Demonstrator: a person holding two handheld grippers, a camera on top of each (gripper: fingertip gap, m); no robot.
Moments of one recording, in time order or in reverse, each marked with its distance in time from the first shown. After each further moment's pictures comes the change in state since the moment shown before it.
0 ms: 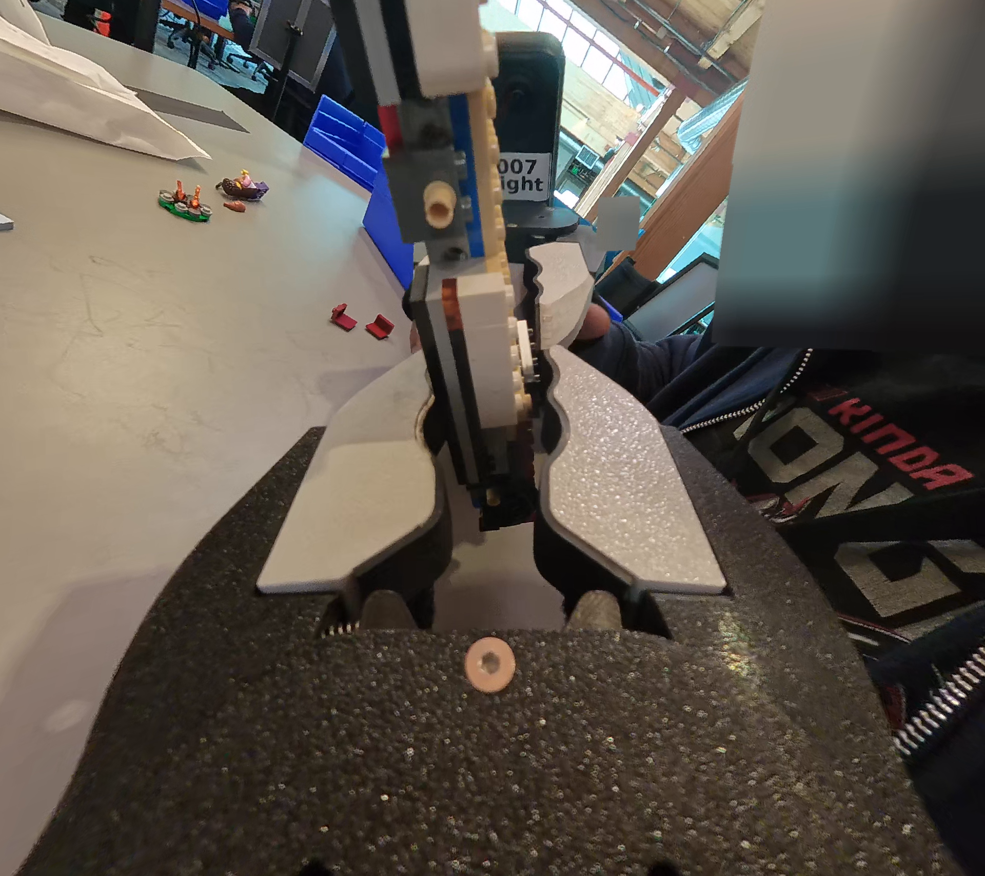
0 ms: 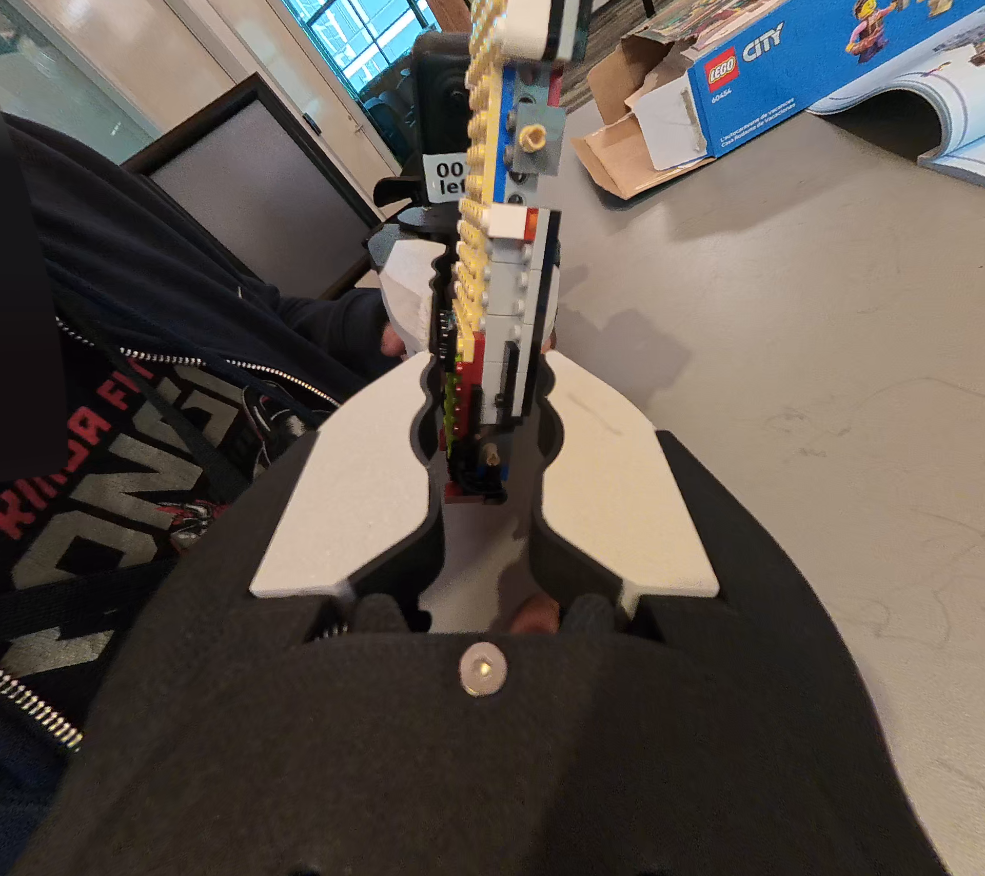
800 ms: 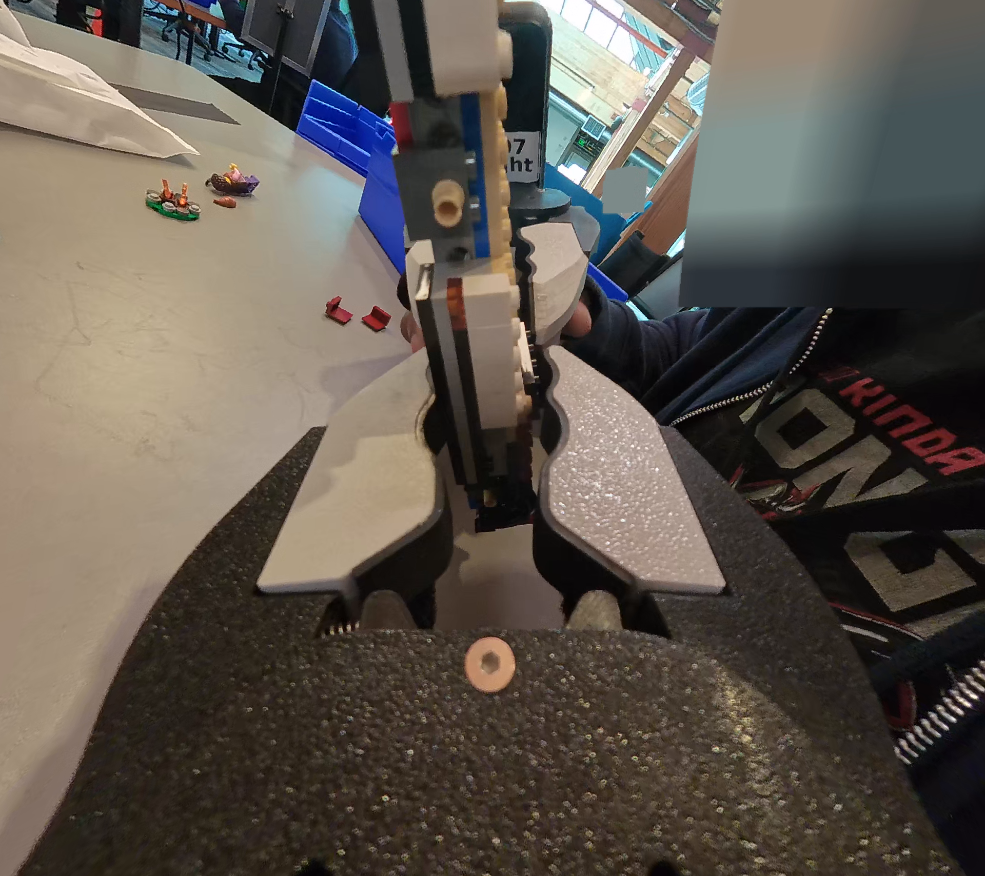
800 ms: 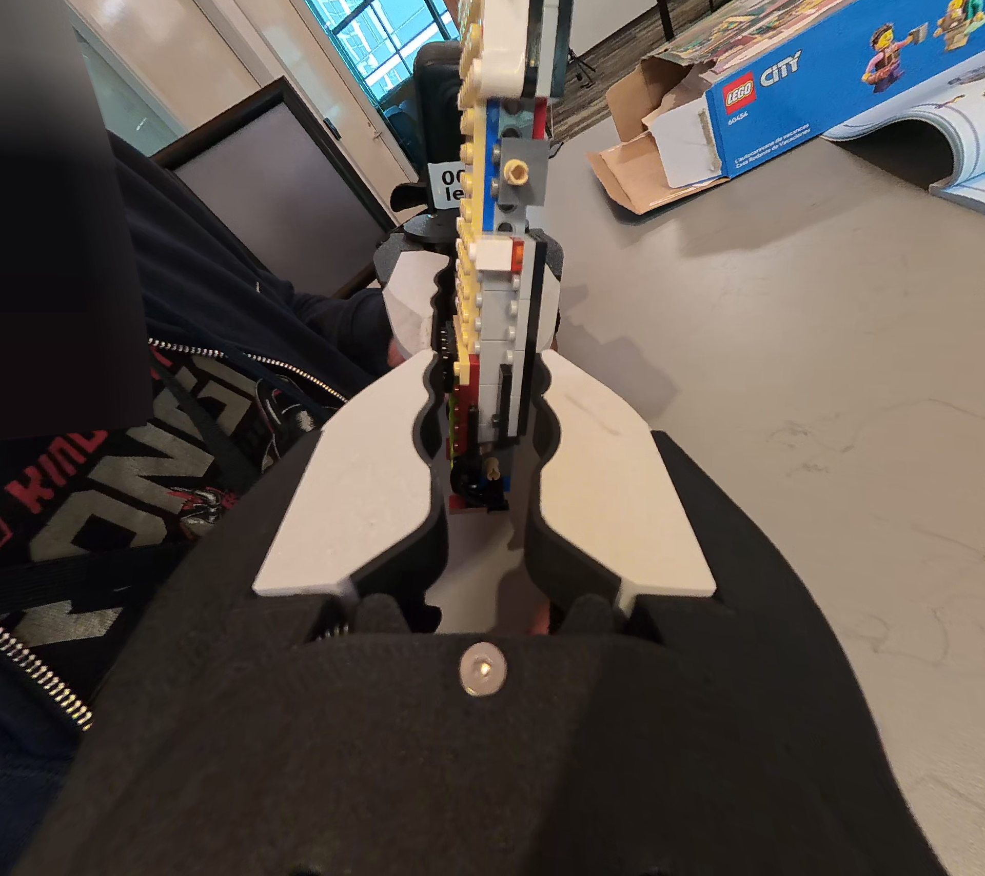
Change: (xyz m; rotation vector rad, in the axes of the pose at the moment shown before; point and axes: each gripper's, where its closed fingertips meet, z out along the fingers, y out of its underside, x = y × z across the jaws) left arm 0.006 0.006 0.004 -0.042 -0.004 0.053; right arm -0.005 -0.003 -0.003 0.027 -0.038 -0.035
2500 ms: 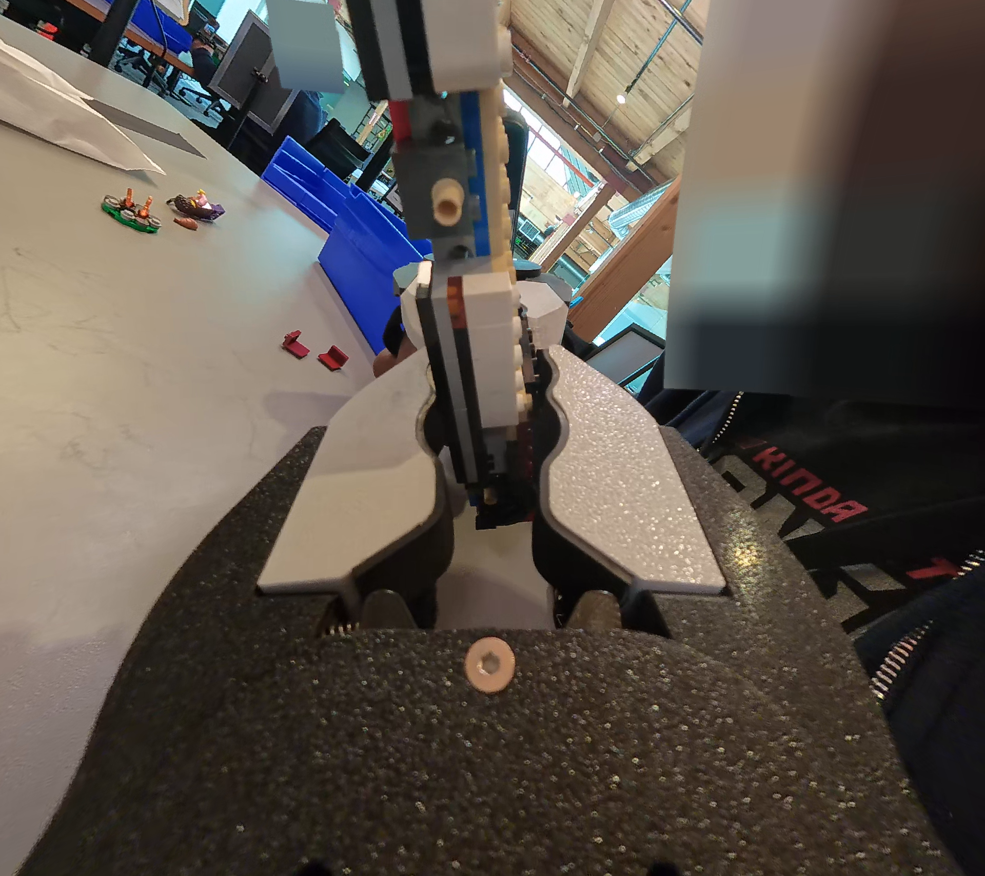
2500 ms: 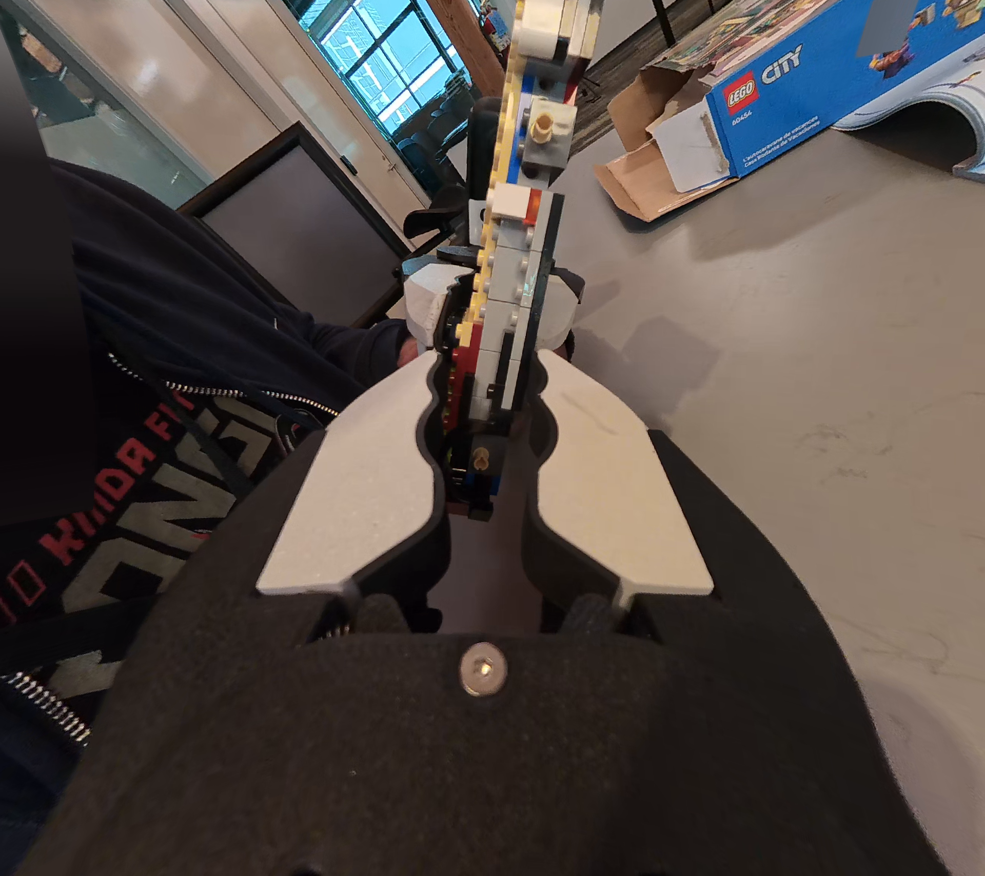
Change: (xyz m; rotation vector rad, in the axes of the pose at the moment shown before) left arm -0.001 -0.016 -0.005 0.175 0.100 -0.187; right arm -0.002 -0.006 0.004 0.039 -0.017 0.085
